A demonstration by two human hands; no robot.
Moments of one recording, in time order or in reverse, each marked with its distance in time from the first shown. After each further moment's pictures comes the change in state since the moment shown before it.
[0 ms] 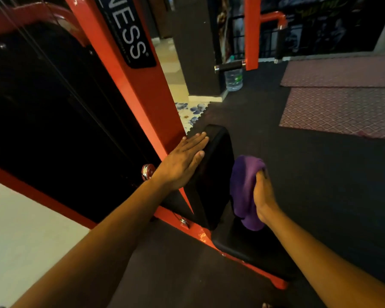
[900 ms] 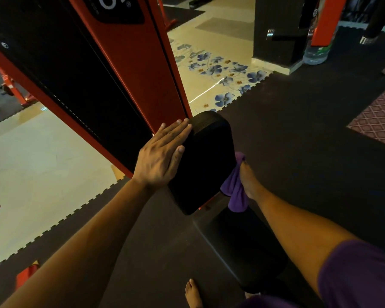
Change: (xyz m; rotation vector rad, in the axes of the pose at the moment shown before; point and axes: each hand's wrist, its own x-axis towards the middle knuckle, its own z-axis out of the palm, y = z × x) left_hand 0.000 0.028 0.055 0.333 0.440 -0.232; right_hand 0.222 0.081 0.006 -0.315 -0.570 0.067
